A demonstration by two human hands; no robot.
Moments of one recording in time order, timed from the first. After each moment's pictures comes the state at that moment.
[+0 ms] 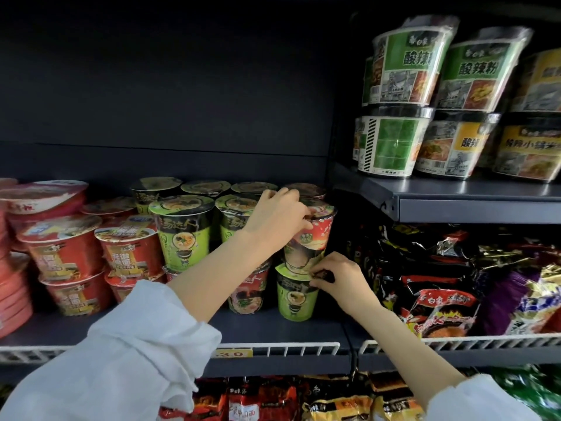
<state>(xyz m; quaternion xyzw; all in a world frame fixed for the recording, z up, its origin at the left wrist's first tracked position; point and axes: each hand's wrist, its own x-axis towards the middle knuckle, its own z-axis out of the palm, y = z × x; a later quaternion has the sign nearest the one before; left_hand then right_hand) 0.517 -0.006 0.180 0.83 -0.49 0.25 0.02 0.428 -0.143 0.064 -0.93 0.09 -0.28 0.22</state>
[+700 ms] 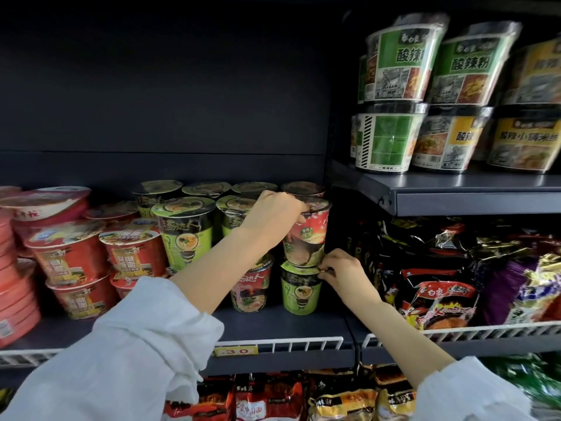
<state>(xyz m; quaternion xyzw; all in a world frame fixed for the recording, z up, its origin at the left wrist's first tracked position) 0.528 -0.005 0.176 0.81 -0.52 0.26 0.07 0.430 -0.146 0.060 -0.94 0.12 -0.28 0.18</state>
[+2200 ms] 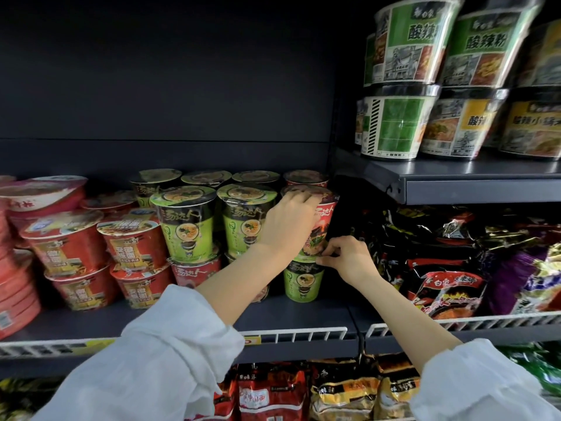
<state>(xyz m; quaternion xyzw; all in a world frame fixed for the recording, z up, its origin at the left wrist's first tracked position) 0.515 -0.023 0.136 0.81 -0.47 0.29 0.19 0.438 -0.142 0.079 -0.90 0.22 -0.24 0.30</state>
